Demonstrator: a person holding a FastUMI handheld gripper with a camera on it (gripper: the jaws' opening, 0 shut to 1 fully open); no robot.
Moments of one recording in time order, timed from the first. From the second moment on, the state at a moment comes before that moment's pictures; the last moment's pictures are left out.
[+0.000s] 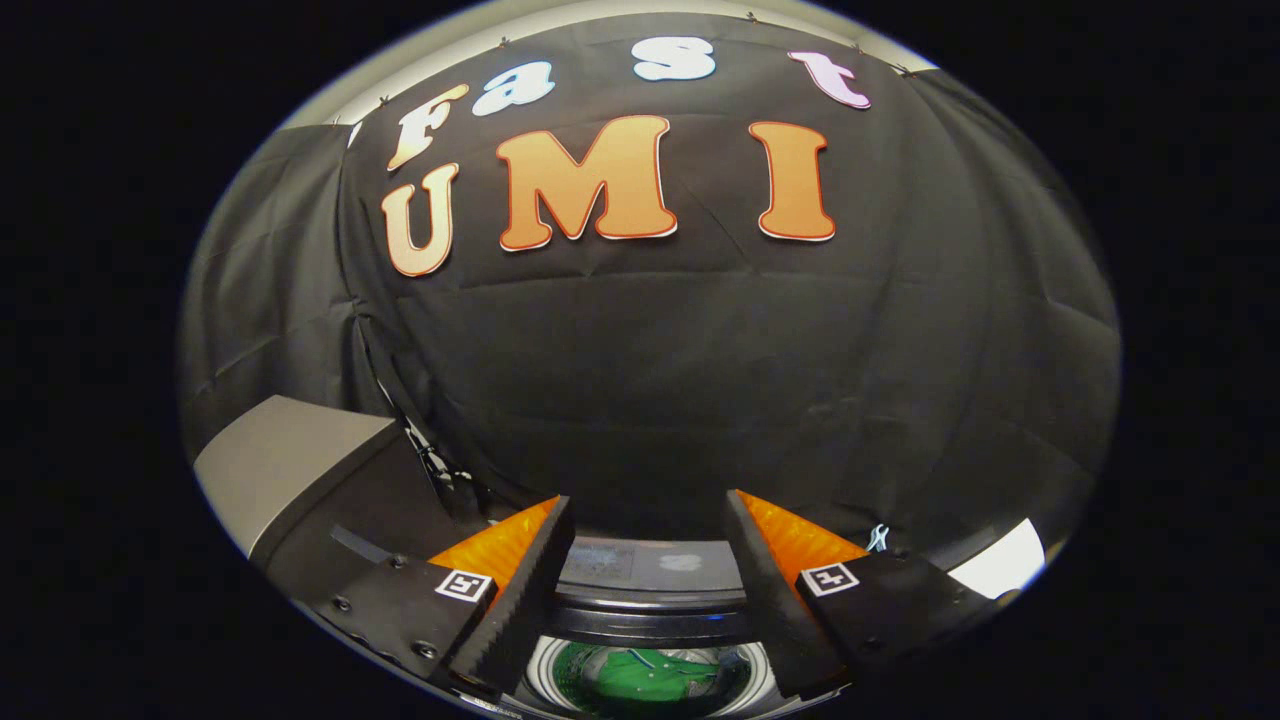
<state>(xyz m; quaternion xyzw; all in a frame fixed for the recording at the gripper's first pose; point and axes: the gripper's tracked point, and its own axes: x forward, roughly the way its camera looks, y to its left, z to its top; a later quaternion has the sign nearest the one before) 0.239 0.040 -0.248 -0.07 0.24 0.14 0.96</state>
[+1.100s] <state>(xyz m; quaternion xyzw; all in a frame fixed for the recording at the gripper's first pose) 0.187 0.020 -0.150 -0.01 0.17 0.14 0.98</state>
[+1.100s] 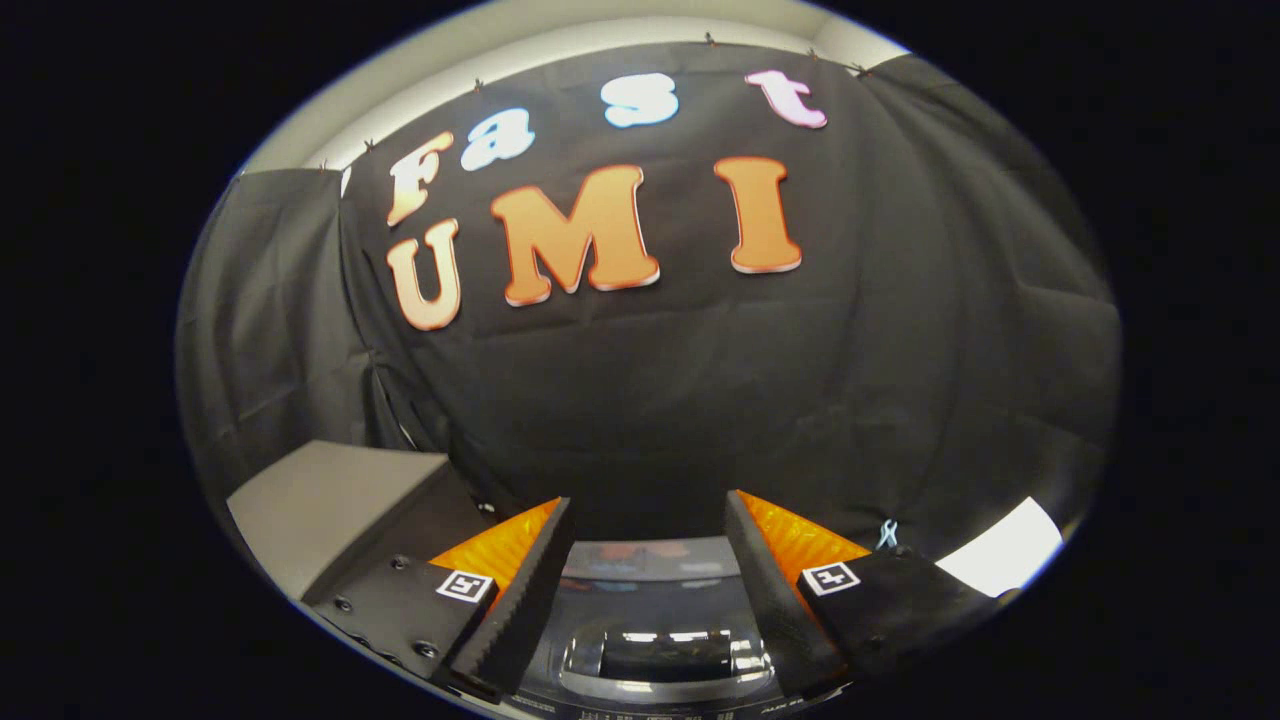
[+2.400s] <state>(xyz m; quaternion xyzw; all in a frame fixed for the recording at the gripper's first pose) 0.128 -0.045 0.035 0.00 0.04 0.13 0.99</state>
